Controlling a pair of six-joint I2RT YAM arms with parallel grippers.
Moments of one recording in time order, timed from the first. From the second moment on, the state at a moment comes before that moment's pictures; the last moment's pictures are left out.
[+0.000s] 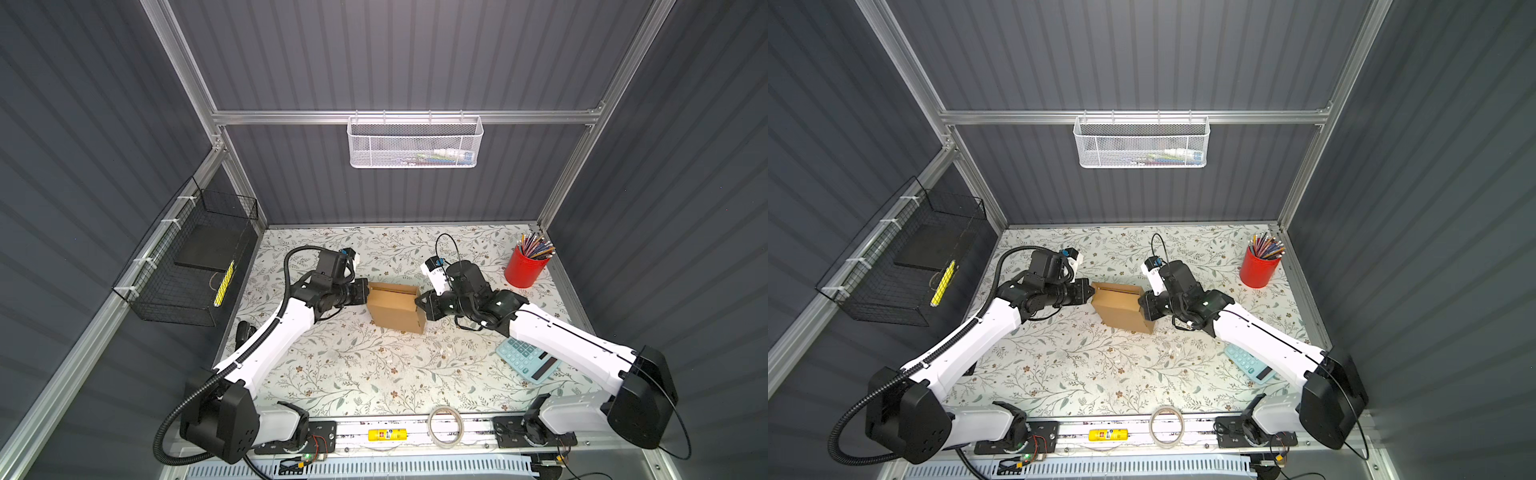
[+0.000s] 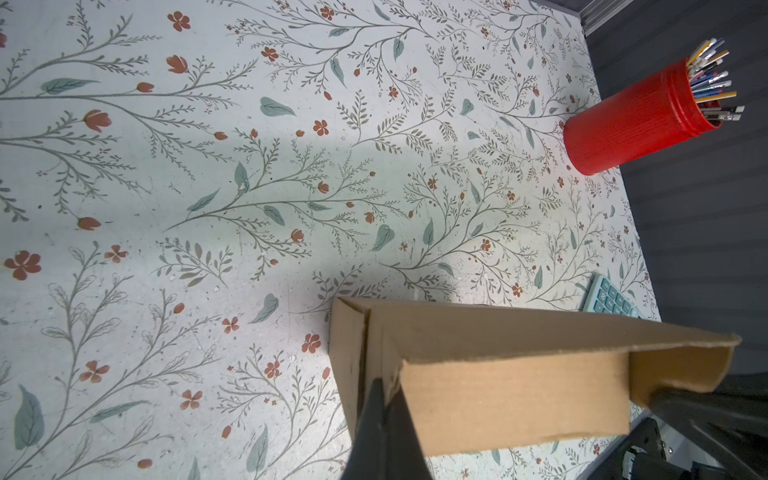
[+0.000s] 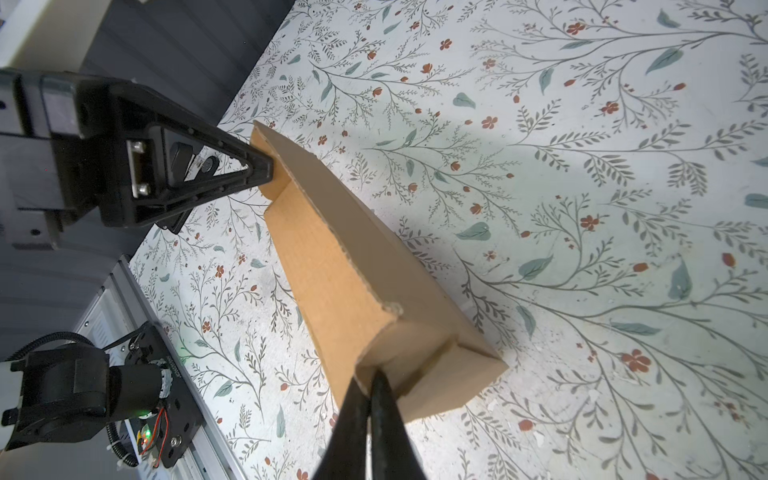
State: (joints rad) left arm -0.44 1.32 1.07 -0.57 0.26 -0.38; right arm 0.73 1.35 1.03 -0.36 -0.21 0.36
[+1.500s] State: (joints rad) left arm -0.45 1.33 1.10 -0.62 0.29 -0.37; right arm 0.74 1.35 1.07 -0.46 -0.14 0.34
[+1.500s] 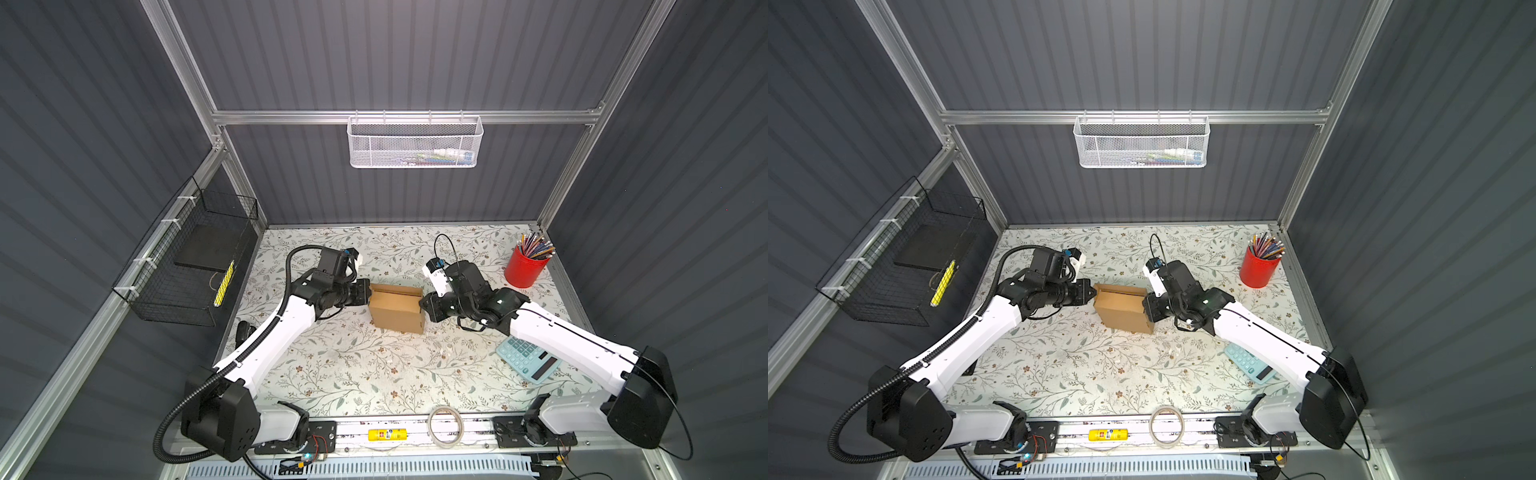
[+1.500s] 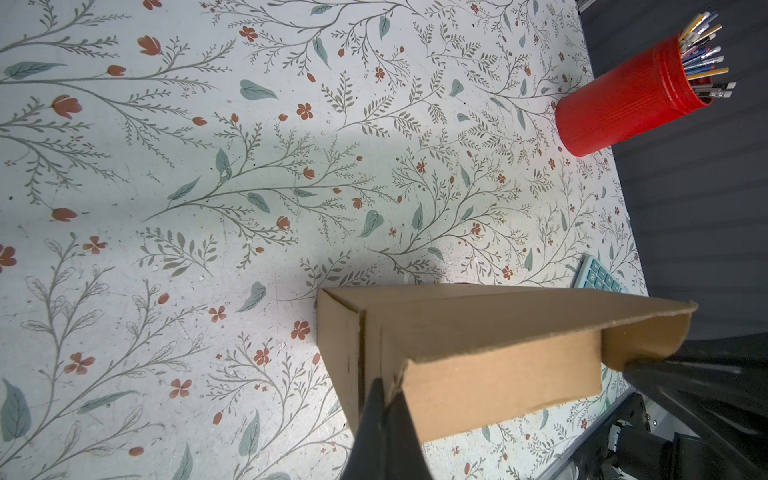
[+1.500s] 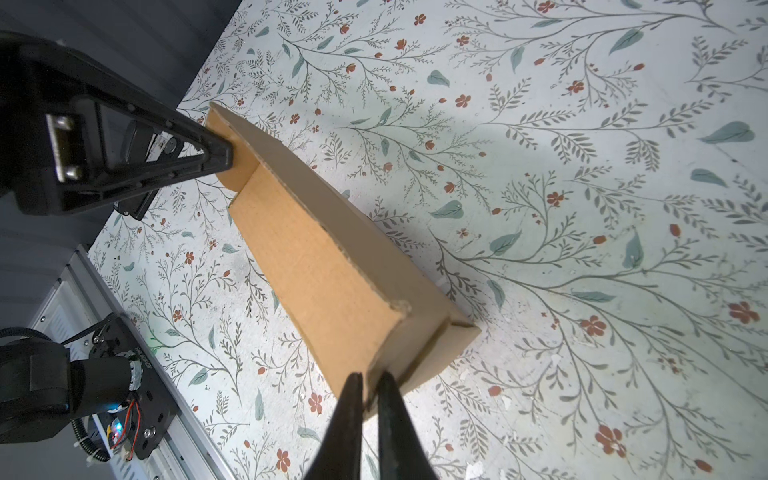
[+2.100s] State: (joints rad) left arm -0.45 1.33 1.13 -0.64 0.29 -0.37; right arm 0.74 1.35 1.08 -0.49 -0.12 0.34
